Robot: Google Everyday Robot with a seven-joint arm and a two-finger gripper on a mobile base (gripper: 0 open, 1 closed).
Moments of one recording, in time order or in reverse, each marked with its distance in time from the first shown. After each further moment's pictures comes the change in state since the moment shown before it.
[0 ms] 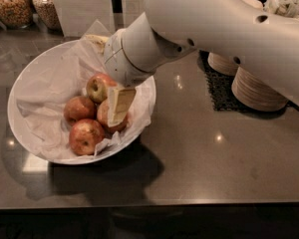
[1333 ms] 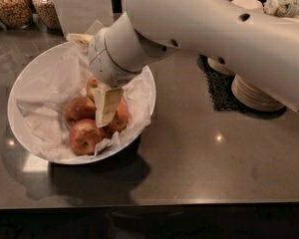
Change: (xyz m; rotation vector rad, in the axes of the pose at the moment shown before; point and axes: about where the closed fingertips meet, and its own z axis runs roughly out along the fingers) arm -0.026 -0.006 0.011 0.004 -0.021 -0.065
